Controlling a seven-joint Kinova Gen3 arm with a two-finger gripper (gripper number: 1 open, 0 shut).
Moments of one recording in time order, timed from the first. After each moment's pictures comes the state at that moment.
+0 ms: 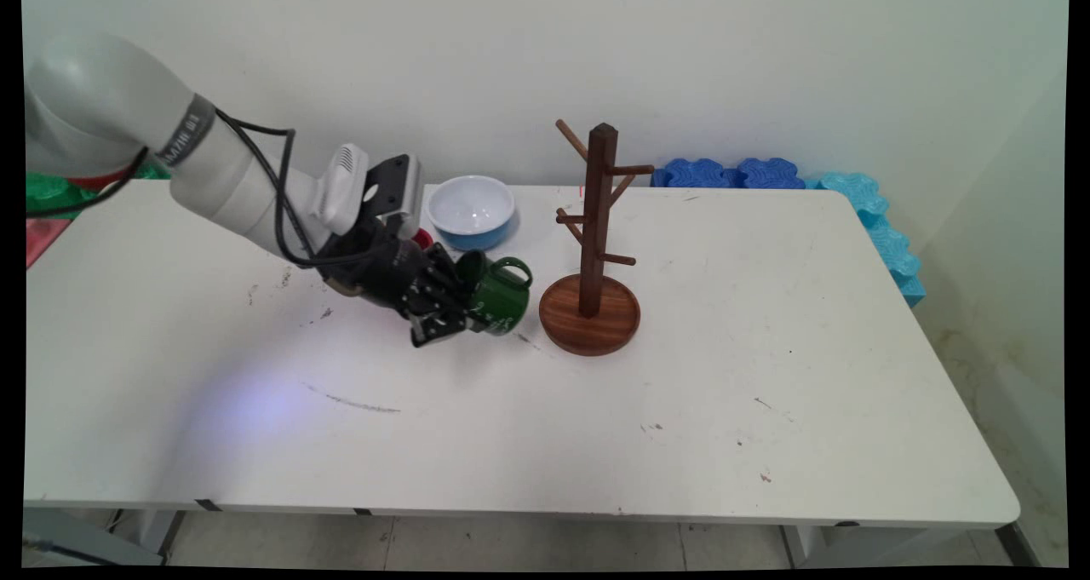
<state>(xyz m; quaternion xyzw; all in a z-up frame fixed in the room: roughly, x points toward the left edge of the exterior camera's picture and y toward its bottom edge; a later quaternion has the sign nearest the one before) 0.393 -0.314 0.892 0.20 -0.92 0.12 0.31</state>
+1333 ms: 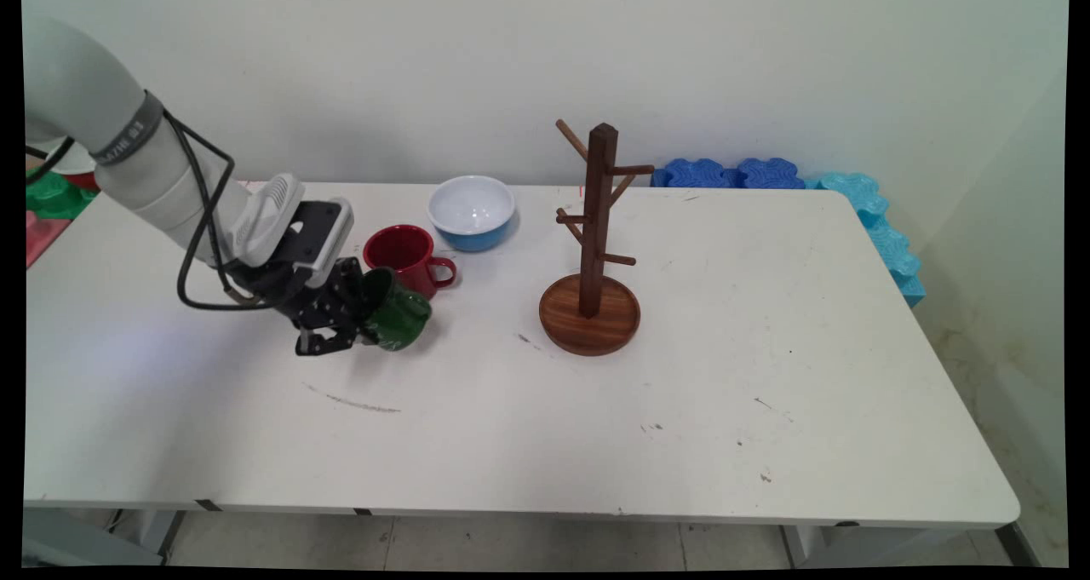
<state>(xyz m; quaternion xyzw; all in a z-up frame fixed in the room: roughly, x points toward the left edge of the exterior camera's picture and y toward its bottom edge) 0.459 -0.298 0.883 0.09 -0.98 0.12 0.15</state>
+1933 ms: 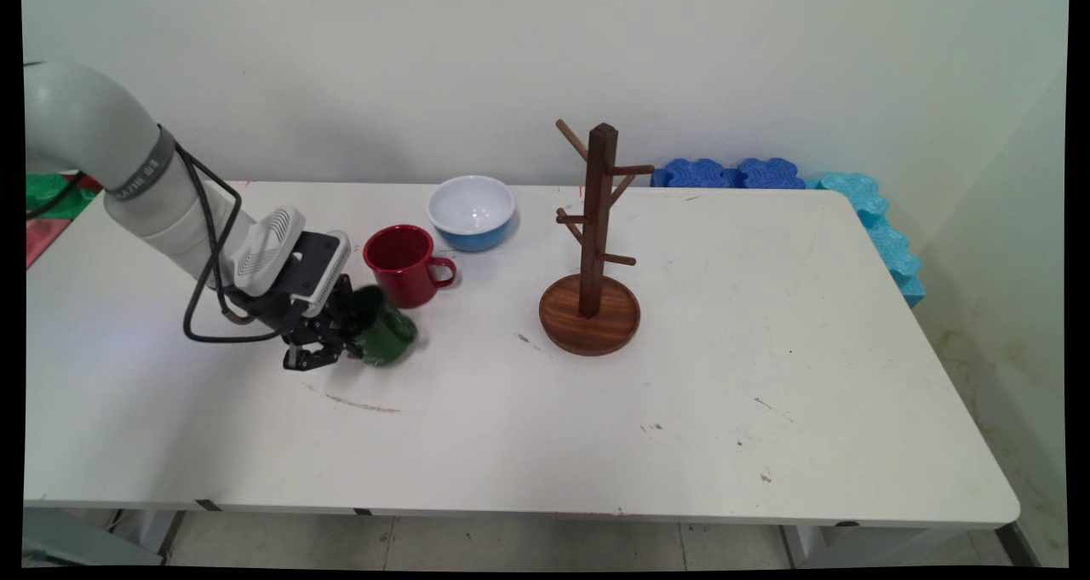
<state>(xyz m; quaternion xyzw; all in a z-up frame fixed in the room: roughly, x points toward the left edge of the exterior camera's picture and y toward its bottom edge) 0.465 -0.292 0.857 0.06 -0.99 0.12 0.11</state>
